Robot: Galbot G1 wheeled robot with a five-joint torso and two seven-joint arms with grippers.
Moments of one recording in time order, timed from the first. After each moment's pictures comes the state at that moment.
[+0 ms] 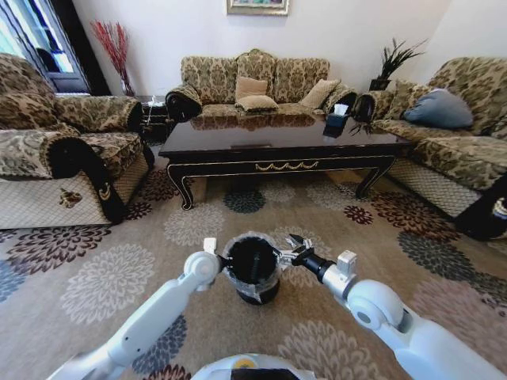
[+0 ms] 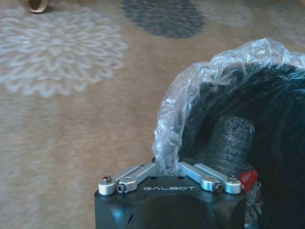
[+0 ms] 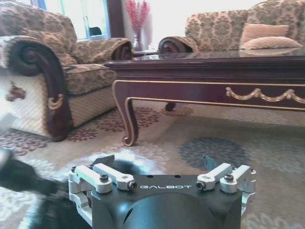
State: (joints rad) left arm 0.83 -1.02 0.06 -1.88 -1.45 0.74 -0.92; right arm -1.31 0.69 0.33 2.20 0.83 -0.29 0.06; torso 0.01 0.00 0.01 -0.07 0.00
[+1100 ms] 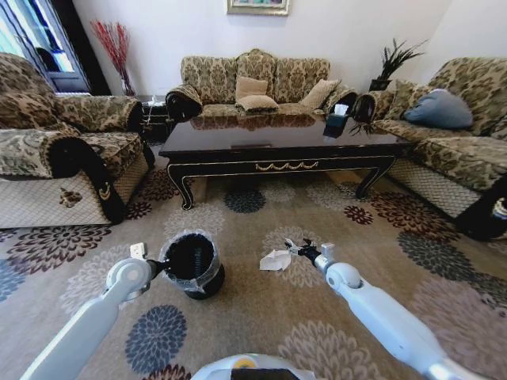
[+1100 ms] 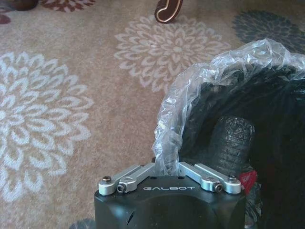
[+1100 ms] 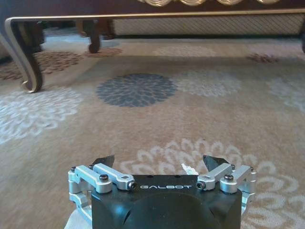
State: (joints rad) left arm 1.18 -0.81 -0.44 -1.94 -1.49 0.74 -0.83; right arm -0.84 0.91 0.01 1.34 0.74 -0.19 0.00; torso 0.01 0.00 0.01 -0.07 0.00
